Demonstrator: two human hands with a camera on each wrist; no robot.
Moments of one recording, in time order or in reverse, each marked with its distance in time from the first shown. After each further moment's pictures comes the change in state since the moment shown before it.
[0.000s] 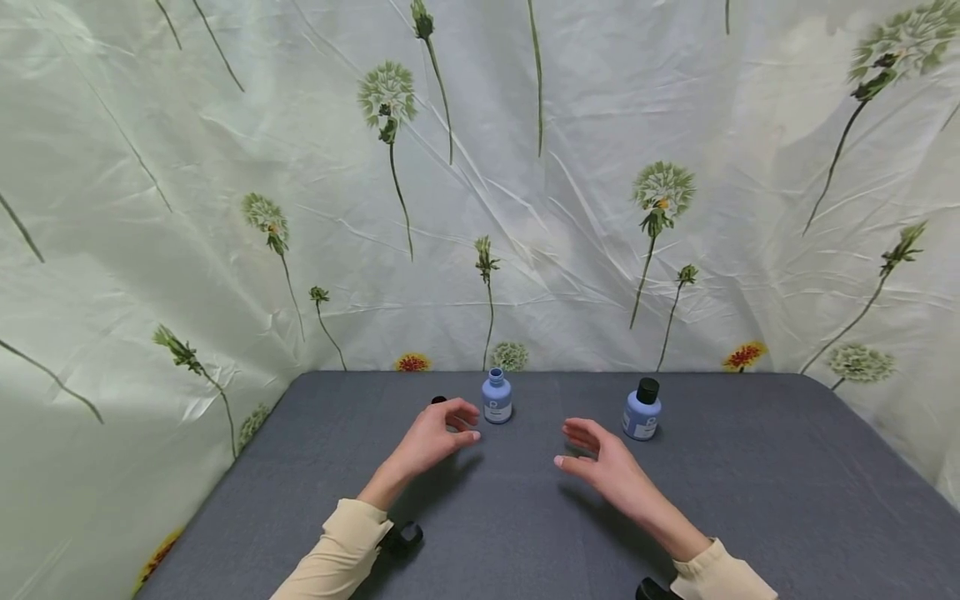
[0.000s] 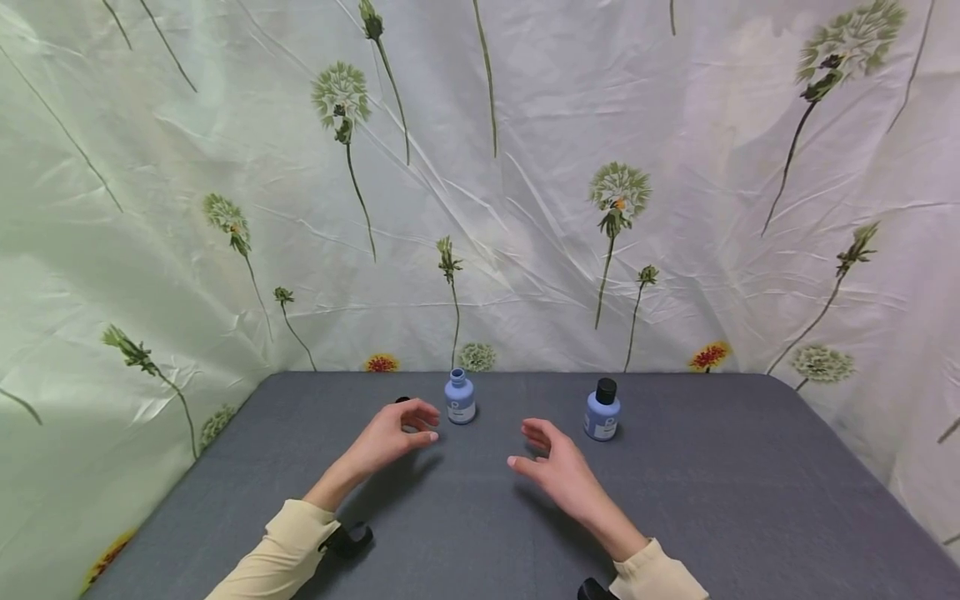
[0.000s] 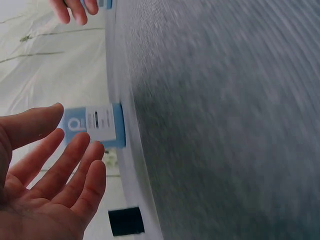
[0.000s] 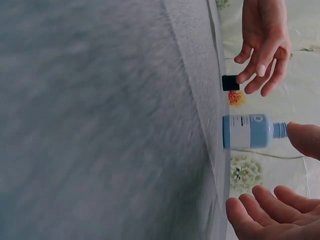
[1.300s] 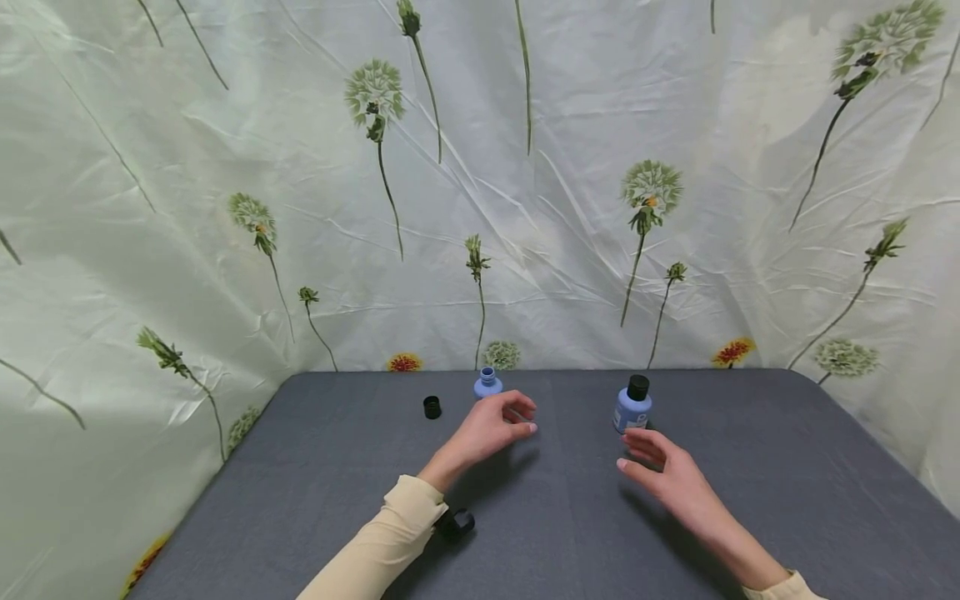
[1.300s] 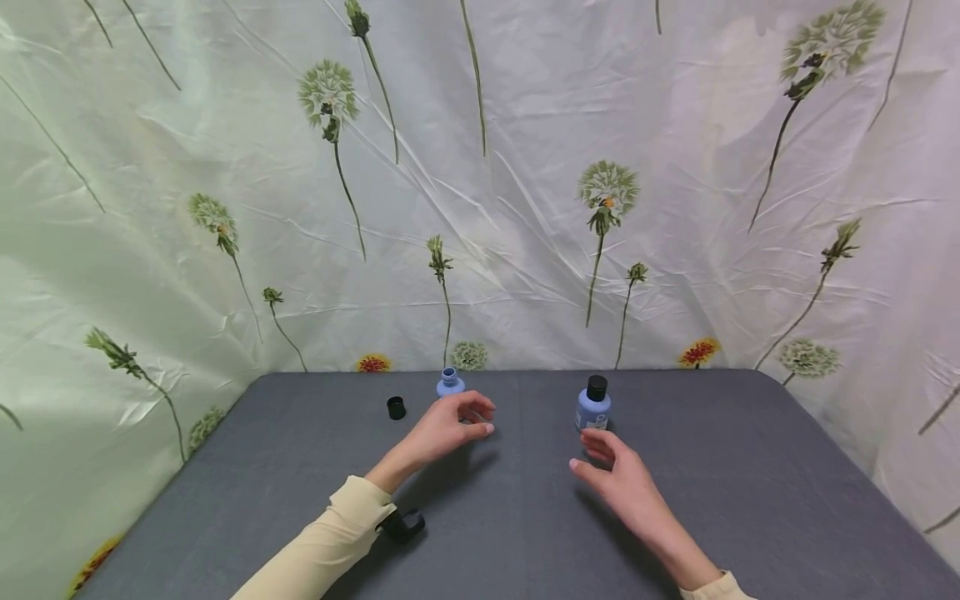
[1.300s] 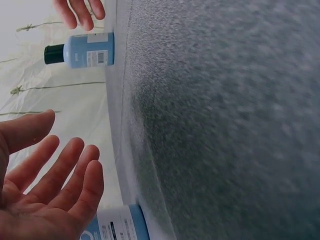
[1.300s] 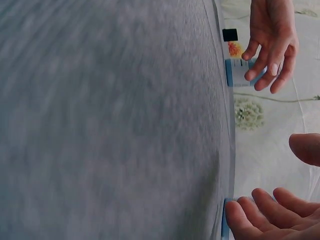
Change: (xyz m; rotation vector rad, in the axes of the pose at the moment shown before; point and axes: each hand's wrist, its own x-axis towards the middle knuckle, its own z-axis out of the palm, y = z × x) left_hand 0.042 0.042 0.060 -0.064 -0.093 0.090; right_hand -0.037 0.028 -0.065 -0.102 0.086 0.057
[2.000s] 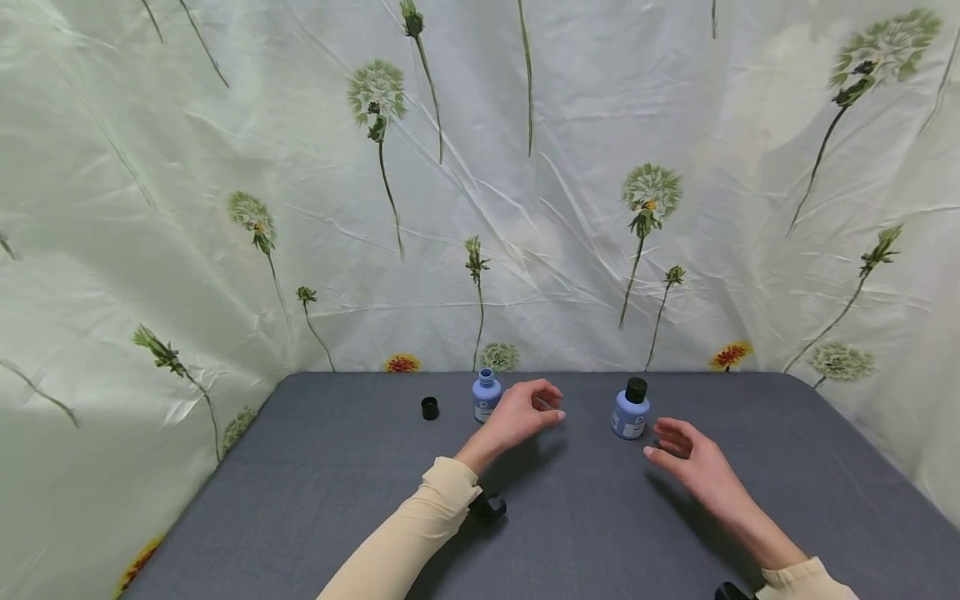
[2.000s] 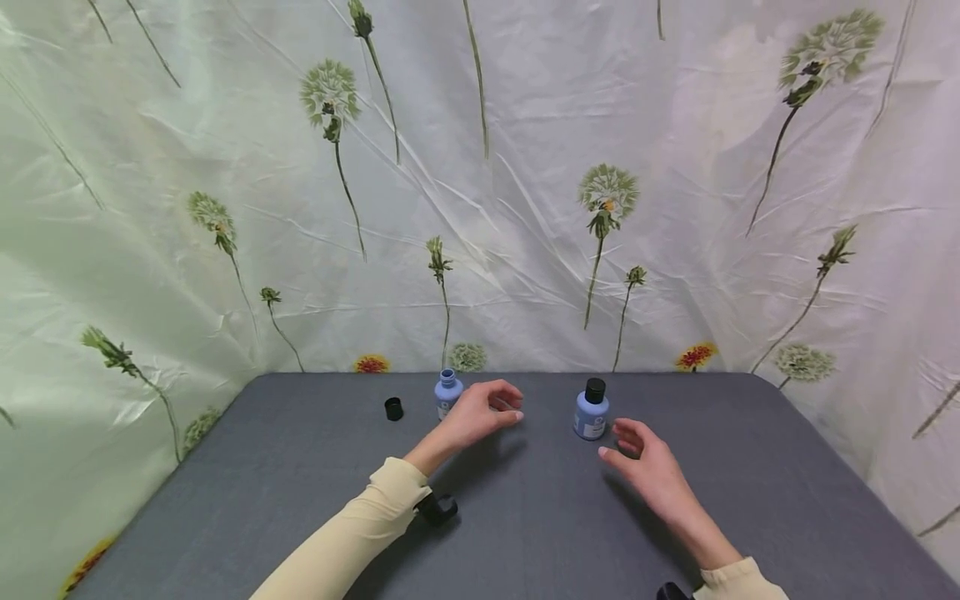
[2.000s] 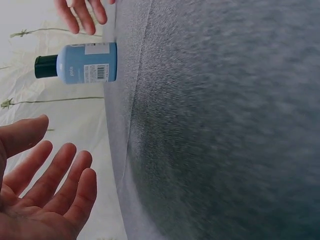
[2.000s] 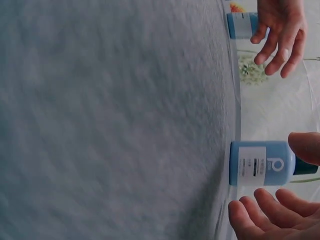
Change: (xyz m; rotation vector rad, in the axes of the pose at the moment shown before) left_hand 0.038 0.013 0.025 -0.044 -0.007 0.008; right_hand 0.013 0.020 -0.035 -0.095 0.045 -0.008
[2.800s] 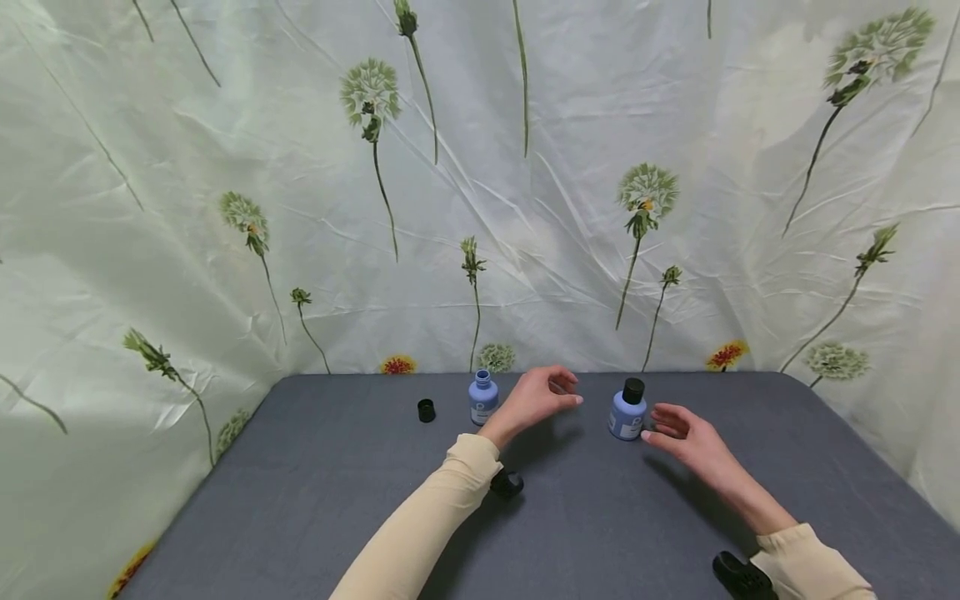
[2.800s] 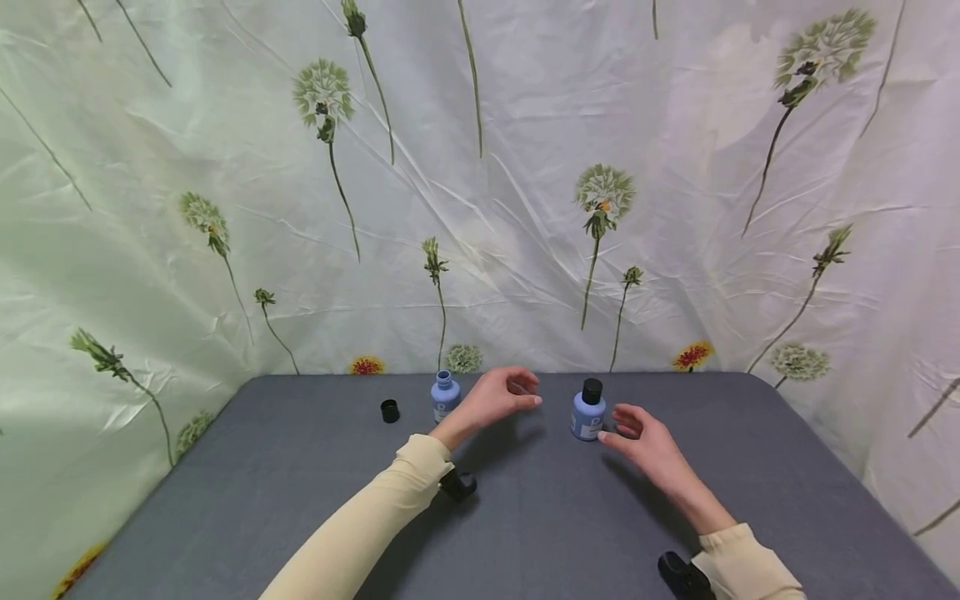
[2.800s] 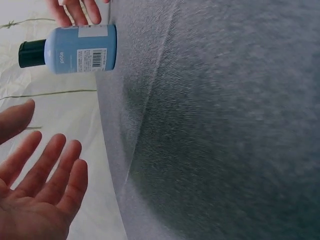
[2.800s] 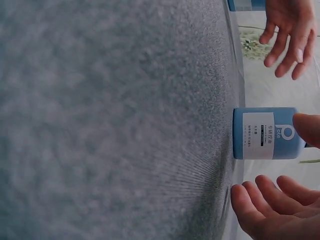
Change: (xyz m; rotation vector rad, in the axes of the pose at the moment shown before) left_hand 0.041 0.008 0.010 0.032 -0.024 0.022; right_hand 0.028 0.009 -0.013 -0.015 -0.038 -0.025
